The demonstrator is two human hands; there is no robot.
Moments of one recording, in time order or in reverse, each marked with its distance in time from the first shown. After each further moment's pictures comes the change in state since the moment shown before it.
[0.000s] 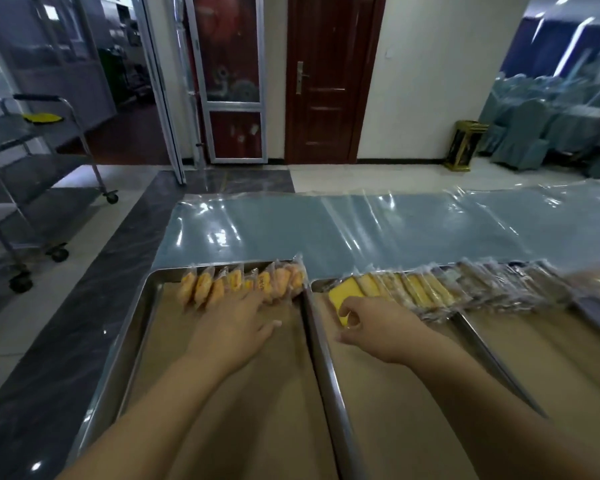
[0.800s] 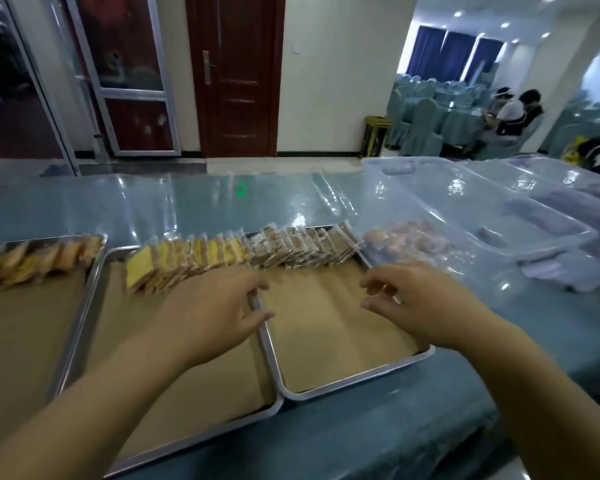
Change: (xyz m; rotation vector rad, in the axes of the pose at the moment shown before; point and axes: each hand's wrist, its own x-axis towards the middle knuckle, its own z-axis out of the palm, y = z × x) left_hand -0.053 0.419 0.072 0.020 -0.076 0.388; right_hand -0.292 0.353 -0.135 -0.099 0.253 -0.017
